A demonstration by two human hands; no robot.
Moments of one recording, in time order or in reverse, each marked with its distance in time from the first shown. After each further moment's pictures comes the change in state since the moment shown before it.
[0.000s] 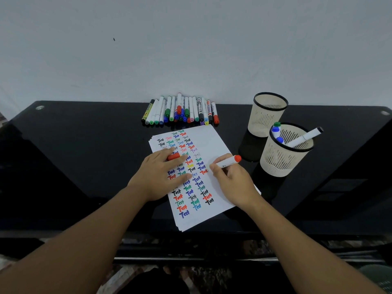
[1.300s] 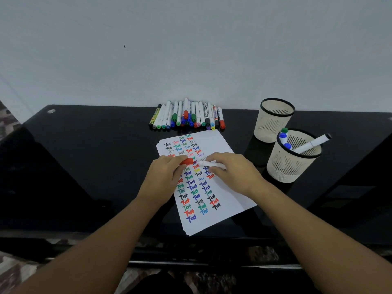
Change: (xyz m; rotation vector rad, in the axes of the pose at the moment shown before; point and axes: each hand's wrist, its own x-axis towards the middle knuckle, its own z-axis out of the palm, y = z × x) left_hand -0.009 0.016 0.003 -0.169 0.467 0.056; right_hand 0.043 -0.014 -0.011 -0.491 -0.123 -0.259
